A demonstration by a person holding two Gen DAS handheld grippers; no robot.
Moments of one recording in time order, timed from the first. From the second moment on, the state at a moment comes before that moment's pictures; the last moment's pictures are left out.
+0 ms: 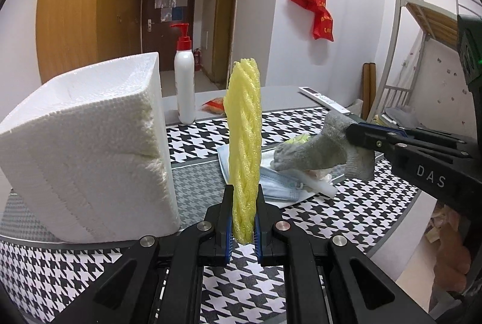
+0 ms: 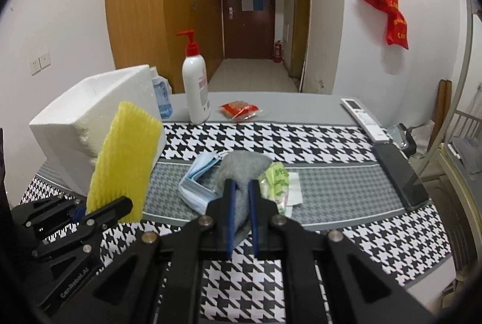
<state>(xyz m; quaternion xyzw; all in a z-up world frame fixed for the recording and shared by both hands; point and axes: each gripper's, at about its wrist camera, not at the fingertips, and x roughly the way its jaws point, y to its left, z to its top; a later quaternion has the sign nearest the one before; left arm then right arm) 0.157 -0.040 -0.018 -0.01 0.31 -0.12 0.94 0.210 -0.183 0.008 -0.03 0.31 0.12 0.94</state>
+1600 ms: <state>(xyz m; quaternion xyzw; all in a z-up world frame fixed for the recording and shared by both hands) 0.149 -0.029 -0.026 0.00 0.32 -0.11 0.94 0.195 -0.175 -0.051 -0.01 0.37 0.20 0.91</state>
